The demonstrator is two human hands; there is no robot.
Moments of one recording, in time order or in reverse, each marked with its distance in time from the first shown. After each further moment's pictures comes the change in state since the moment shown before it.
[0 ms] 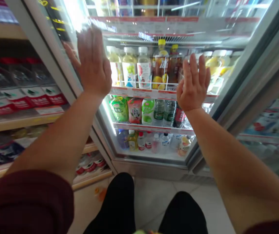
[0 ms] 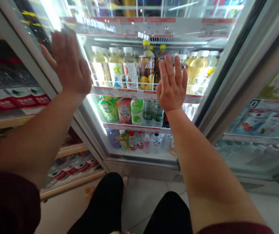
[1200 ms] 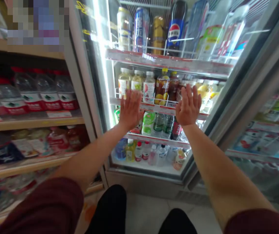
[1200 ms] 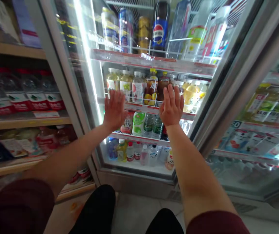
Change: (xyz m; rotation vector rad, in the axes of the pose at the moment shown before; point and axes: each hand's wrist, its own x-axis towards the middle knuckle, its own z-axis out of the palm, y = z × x) left_hand -0.080 0.075 -0.012 -0.307 -0.163 0.141; right_hand -0.005 0.002 0.009 0.060 0.066 0.015
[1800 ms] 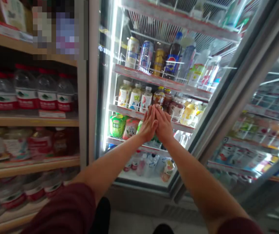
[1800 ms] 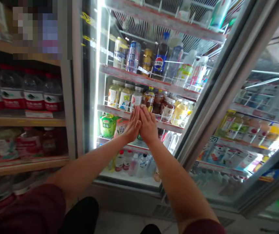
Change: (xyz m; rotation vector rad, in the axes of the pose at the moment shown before) left_hand 0.026 0.094 0.027 -0.594 0.134 -0.087; right_hand -0.009 -0.061 -0.010 0.213 -0.137 -0.261
